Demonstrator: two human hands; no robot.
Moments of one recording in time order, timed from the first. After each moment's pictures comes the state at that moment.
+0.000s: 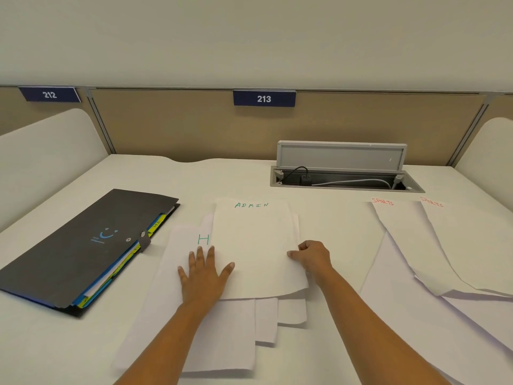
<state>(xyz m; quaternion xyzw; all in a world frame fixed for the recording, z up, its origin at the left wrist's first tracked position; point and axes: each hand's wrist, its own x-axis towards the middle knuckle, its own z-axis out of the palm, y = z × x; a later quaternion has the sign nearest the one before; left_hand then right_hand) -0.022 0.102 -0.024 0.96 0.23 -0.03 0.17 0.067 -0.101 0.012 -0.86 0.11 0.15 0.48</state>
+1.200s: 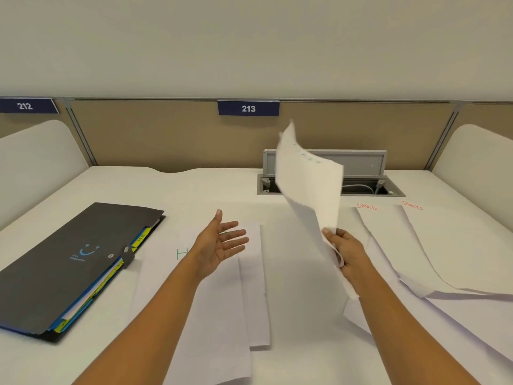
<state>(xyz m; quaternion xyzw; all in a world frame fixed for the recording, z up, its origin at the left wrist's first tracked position) 0.031 0.081 0.066 0.56 0.18 -0.05 0.81 0.092 -0.180 0.028 -0.61 0.18 0.07 0.77</state>
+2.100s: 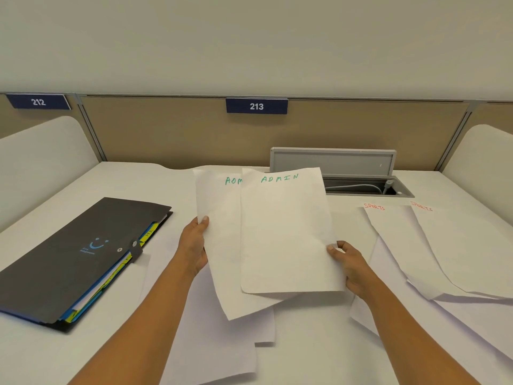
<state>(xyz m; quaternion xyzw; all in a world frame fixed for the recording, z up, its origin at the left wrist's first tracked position) 0.021 0.105 0.064 0.50 0.21 0.10 0.84 0.074 -0.183 0.010 -0.65 0.10 0.13 0.74</state>
